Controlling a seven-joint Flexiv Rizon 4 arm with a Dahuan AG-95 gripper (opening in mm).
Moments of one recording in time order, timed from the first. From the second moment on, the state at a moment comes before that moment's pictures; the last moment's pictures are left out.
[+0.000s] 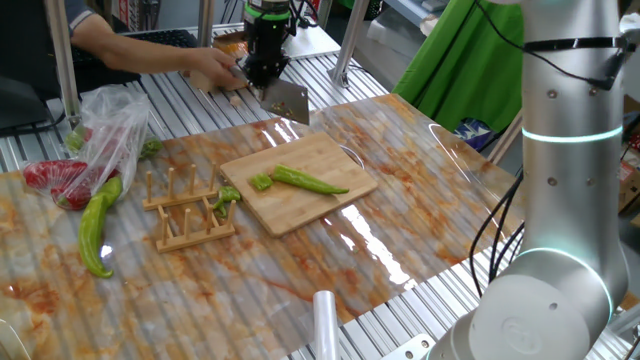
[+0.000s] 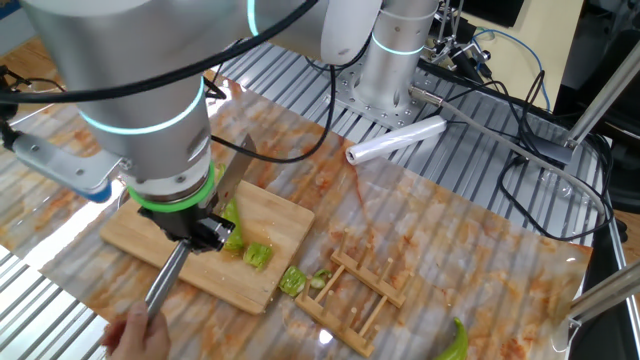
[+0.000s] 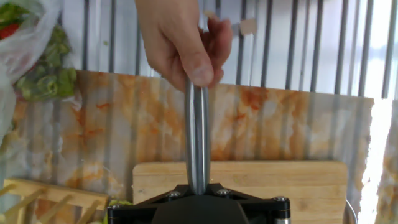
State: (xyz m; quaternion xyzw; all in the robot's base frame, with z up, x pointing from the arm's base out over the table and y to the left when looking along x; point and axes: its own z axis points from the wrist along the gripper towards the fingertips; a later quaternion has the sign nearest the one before) arm 0.686 -0.021 0.174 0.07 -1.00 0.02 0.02
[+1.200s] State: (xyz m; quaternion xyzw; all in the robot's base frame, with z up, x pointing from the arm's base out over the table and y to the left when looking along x) arm 0.683 -0.018 0.167 0.06 -1.00 0.02 0.01
